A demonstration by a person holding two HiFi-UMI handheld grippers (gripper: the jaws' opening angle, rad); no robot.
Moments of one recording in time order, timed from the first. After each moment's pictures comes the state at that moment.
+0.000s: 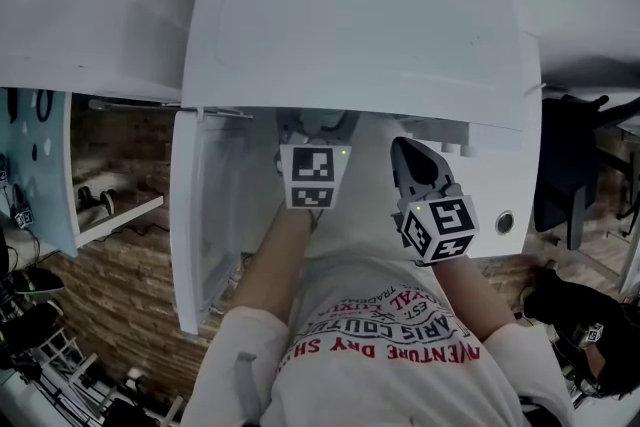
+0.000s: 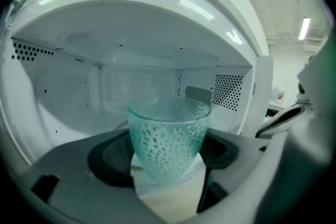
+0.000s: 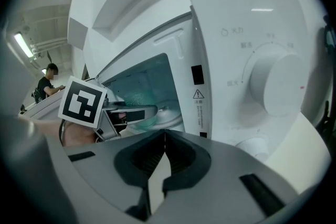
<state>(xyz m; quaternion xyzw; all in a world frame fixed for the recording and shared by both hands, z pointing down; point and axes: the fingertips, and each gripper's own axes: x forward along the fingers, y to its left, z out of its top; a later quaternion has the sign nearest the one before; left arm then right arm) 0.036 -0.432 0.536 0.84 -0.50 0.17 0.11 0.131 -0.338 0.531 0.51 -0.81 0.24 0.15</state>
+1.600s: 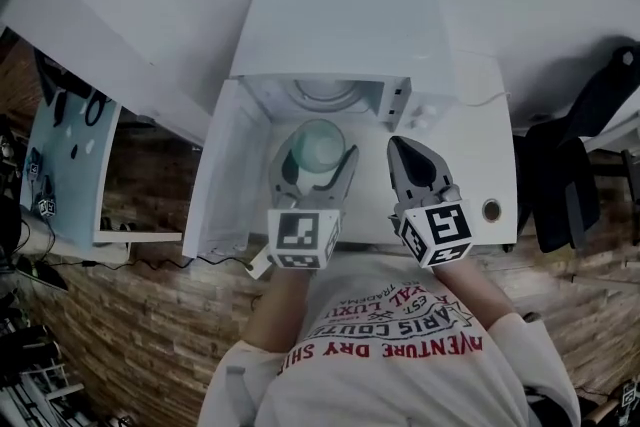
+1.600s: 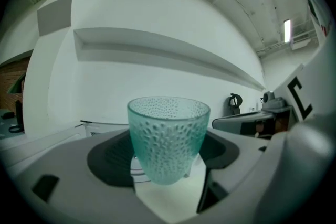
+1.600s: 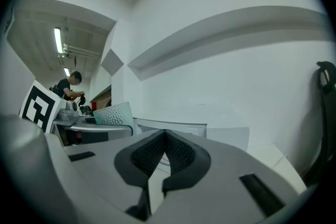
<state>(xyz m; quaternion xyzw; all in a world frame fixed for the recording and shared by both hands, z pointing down) 0.039 -0.241 0.378 0.84 -0.53 0.06 0.02 0.143 -0.232 0.375 0.51 -0.86 0.06 0.03</state>
